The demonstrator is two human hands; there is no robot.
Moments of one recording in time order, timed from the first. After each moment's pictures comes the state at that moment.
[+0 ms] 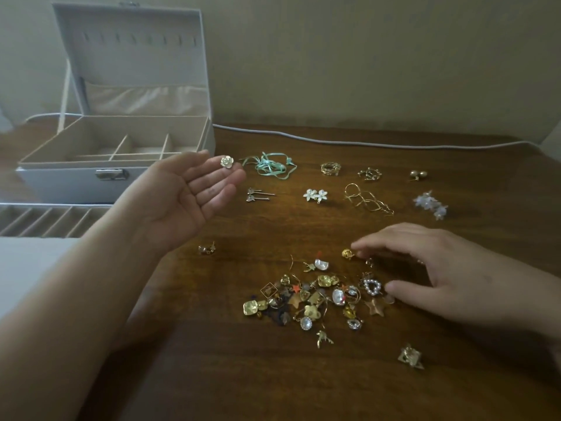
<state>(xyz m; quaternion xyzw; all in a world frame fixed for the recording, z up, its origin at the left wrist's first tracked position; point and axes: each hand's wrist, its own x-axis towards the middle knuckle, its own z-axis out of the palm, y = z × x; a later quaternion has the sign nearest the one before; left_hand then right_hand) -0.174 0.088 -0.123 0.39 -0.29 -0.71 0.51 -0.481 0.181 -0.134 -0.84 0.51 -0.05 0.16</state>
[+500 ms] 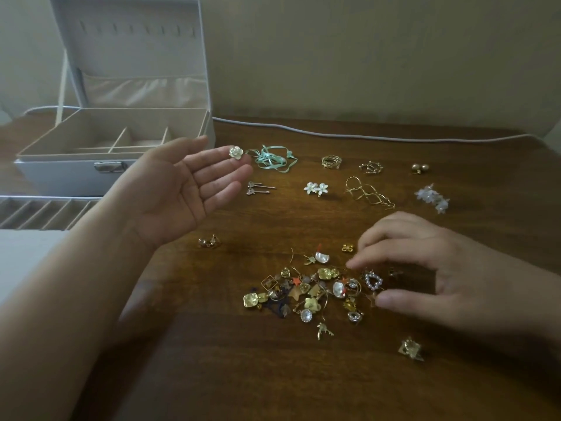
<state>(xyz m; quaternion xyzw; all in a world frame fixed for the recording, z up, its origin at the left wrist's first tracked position) -0.170 0.091 -0.119 0.36 -0.33 -0.74 0.46 -0.474 0.190 -0.131 -0.88 0.43 -0.10 0.15</state>
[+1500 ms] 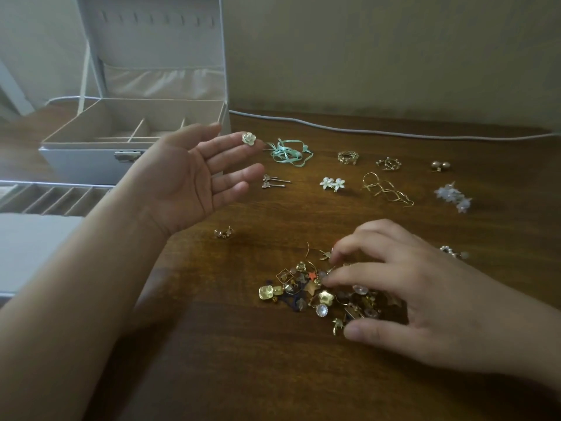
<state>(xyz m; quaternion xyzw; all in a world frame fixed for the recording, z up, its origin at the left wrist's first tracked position) -0.162 0.088 -0.118 0.37 -0.37 -0.73 0.44 -0.429 0.201 -0.140 -0.91 0.40 -0.08 0.07</state>
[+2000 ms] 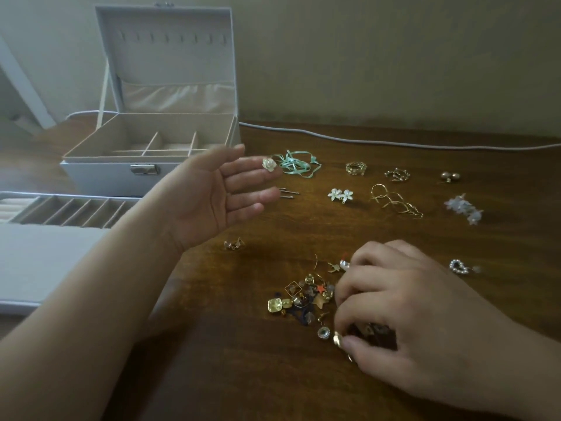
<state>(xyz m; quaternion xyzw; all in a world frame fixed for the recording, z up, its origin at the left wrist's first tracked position) -0.168 0.094 -0.117 0.39 -0.39 -0.73 0.41 -0.406 0.209 -0.140 -0.91 0.40 -0.09 0.02</state>
